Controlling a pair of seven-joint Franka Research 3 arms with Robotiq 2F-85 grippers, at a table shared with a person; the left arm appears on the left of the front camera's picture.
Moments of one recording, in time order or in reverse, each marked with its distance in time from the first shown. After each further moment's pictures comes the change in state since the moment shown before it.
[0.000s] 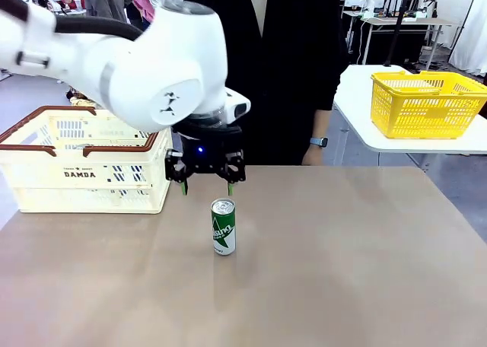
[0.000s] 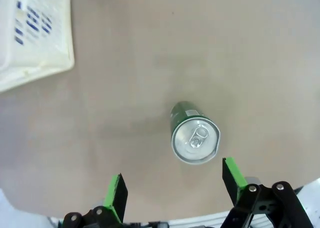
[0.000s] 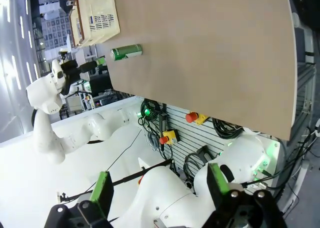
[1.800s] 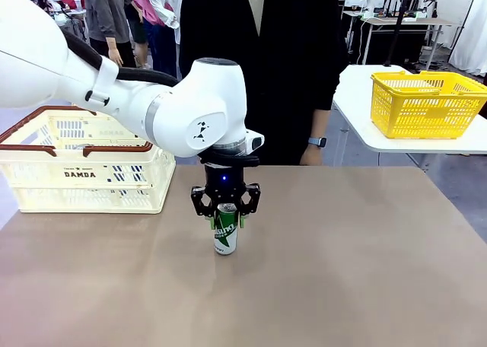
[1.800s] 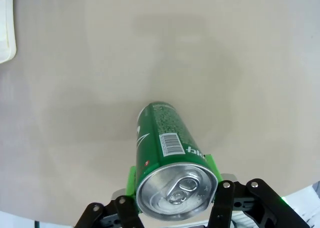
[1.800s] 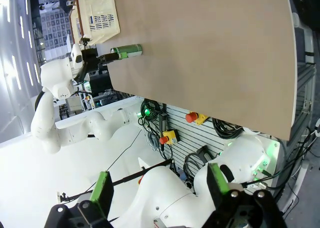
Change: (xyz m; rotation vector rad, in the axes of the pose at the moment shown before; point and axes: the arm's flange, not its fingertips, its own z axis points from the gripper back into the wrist) left arm 0.017 -0.027 -0.077 -0.055 0.169 0.030; right arm 0.000 0.000 0.000 0.000 0.000 0.000
